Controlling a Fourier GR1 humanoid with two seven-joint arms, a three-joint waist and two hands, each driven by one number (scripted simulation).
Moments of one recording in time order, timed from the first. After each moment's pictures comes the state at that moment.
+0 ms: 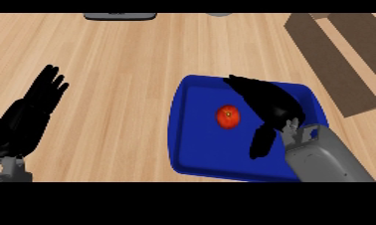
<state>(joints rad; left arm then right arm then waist) -0.02 0.34 0.09 -1.66 0.33 0.02 0.25 -0.43 -0.34 0.44 -1.64 0.47 0.54 0.60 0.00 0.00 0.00</state>
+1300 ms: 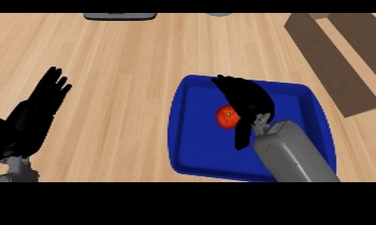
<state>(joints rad) -0.03 0.25 0.16 -1.64 0.25 -0.06 0.25 -0.44 -0.13 0.38 -1.46 0.83 0.59 0.48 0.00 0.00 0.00</state>
